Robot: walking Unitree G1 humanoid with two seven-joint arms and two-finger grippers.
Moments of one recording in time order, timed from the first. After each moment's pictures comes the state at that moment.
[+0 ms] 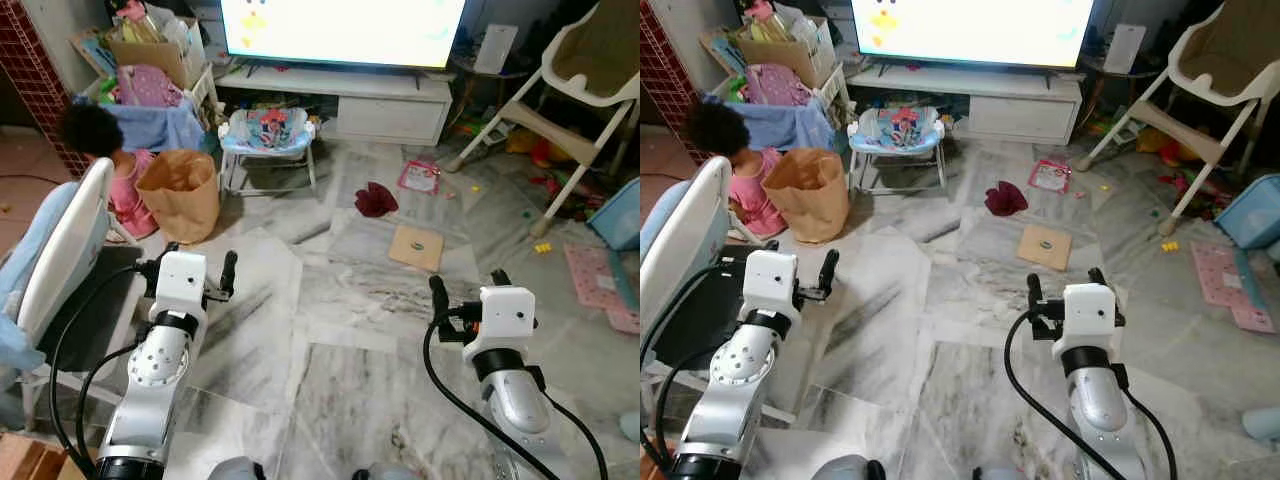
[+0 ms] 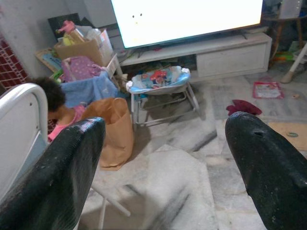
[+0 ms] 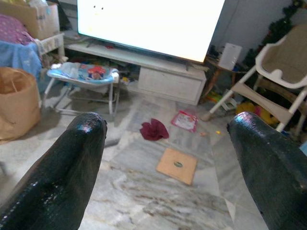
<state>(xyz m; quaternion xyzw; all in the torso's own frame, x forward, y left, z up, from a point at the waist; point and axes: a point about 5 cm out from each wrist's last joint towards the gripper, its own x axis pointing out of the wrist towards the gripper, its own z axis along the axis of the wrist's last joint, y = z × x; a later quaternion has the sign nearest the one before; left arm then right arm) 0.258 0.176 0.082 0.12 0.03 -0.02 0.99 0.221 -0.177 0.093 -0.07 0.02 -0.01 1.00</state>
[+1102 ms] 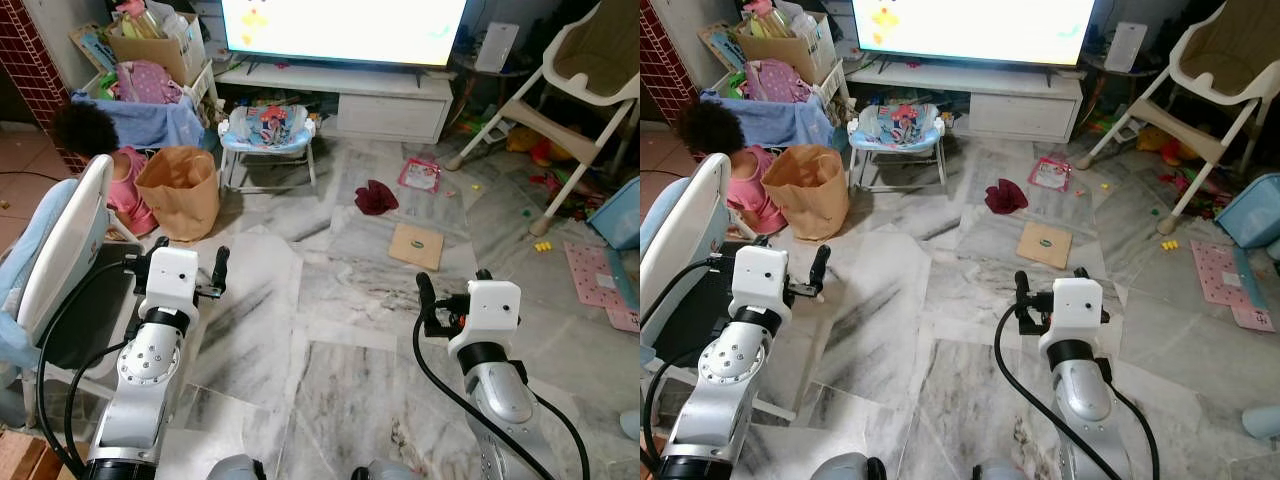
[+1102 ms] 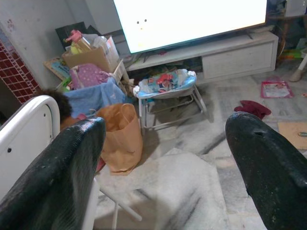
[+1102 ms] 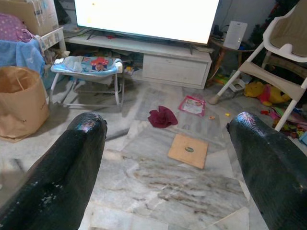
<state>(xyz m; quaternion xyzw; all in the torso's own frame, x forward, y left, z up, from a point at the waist) 0.259 0.181 0.093 0.13 0.02 -0.02 0.99 0.222 -0.170 0.087 -0.04 0.05 -0.02 1.00</state>
